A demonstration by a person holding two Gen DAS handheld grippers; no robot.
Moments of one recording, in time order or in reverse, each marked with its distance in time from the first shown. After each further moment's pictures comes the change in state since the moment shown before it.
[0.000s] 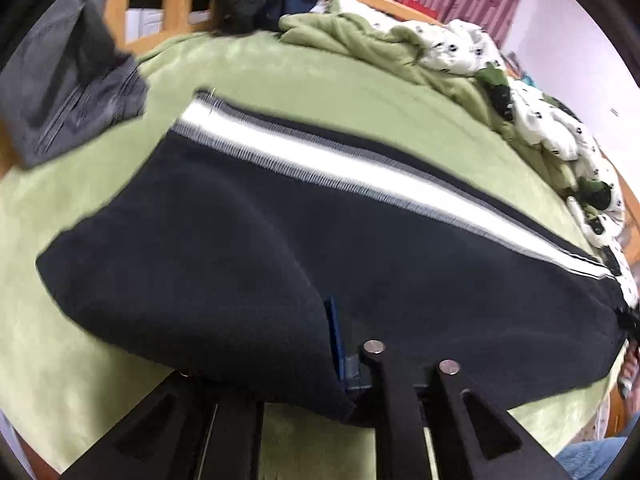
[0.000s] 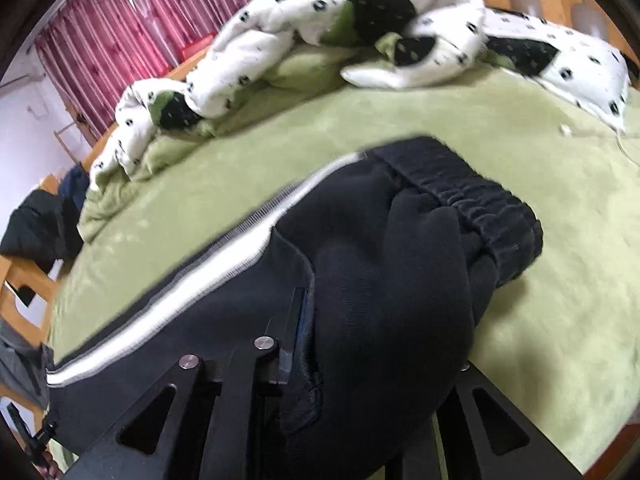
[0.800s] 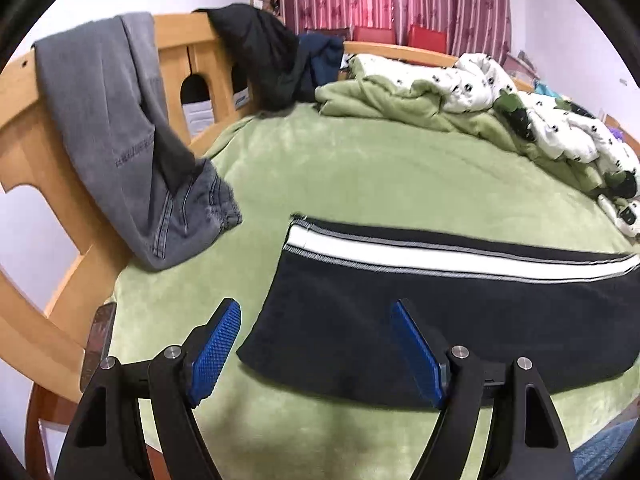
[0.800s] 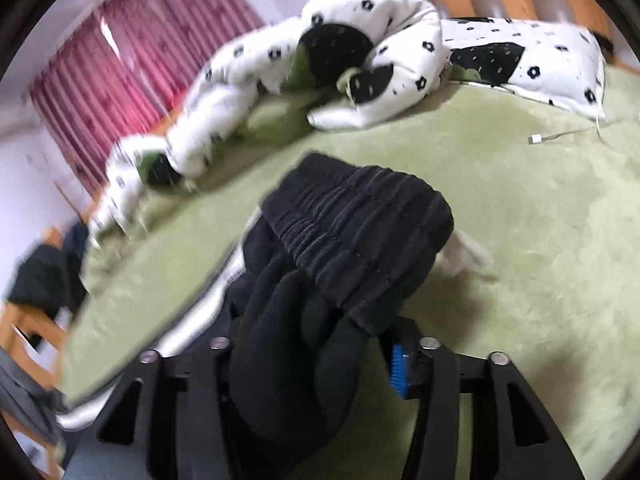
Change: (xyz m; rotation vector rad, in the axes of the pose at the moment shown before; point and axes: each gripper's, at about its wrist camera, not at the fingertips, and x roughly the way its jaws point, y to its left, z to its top) left arm -0.135 -0.003 0.049 0.142 -0.178 0.226; right arm 0.003 -0.046 0.036 0.066 -0.120 -0.047
